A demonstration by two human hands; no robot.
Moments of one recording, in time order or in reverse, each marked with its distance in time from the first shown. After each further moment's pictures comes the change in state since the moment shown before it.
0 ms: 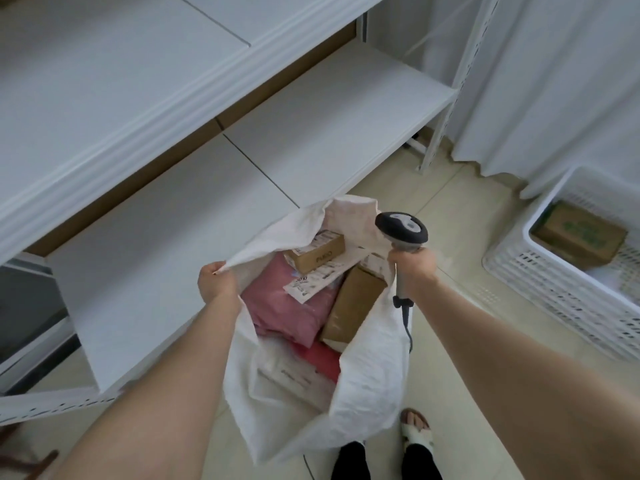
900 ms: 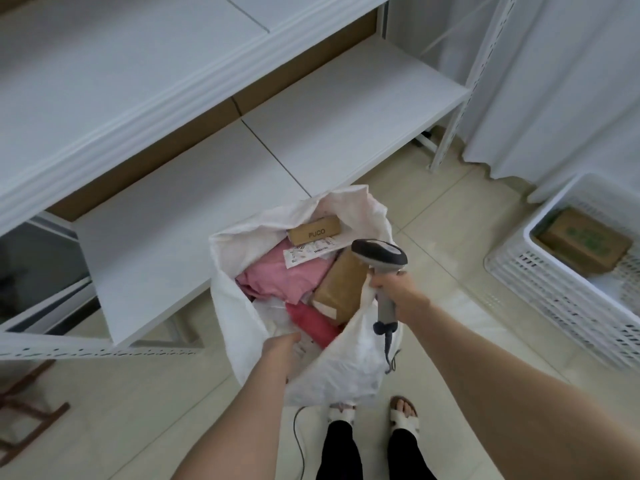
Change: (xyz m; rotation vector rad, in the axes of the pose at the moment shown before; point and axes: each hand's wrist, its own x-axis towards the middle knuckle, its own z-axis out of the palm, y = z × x) left_hand -0.148 -0.117 -0.023 0.224 -0.422 -0.624; right_hand -0.042 0.063 -0.021 -0.069 -0.309 0.104
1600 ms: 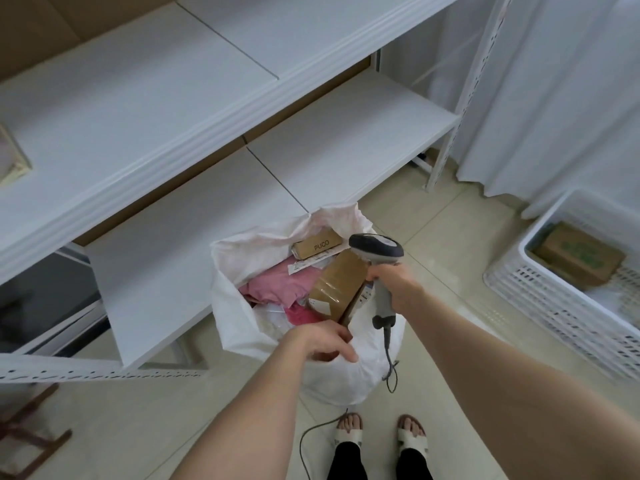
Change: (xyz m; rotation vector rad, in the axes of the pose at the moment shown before) left_hand -0.056 0.068 0.024 0.940 -0.588 0.396; right_hand -0.032 -0.056 0.010 -0.033 -0.002 -0.032
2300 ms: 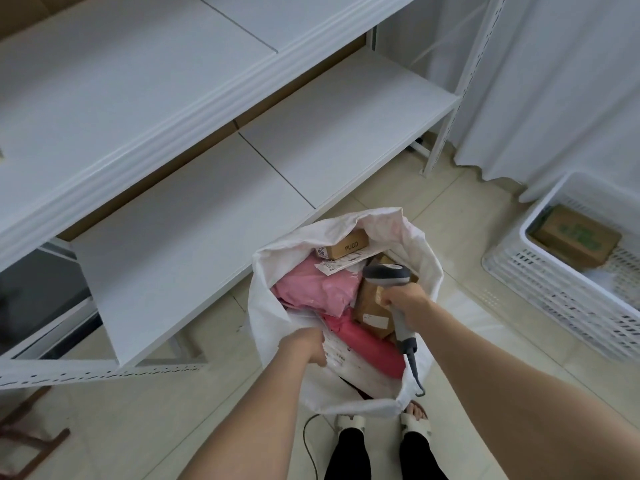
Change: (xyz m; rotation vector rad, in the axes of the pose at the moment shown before) left_hand 0.019 -0.049 -0.006 0.551 0.180 -0.177; right_hand 0.007 0.044 0.004 -0.246 0.100 0.179
